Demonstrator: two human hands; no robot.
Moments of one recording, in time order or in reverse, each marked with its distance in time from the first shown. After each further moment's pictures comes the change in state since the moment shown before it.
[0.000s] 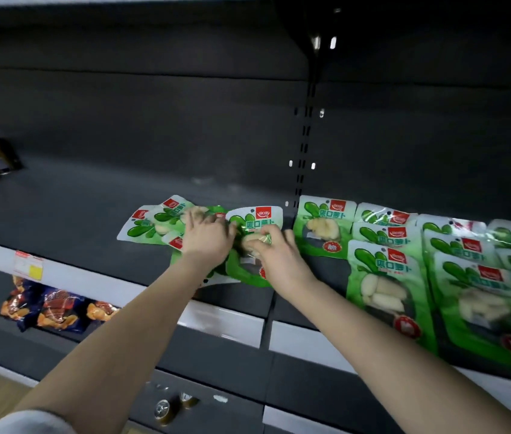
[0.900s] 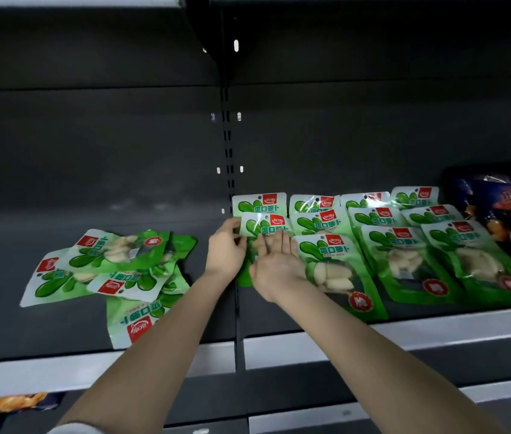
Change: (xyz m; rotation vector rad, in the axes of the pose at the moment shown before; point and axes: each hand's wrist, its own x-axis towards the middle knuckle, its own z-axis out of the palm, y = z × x) left_hand 0.009 0.103 0.036 -0.832 -0.044 0.291; right_hand -0.017 0.032 -0.017 -0.244 -0.332 0.667
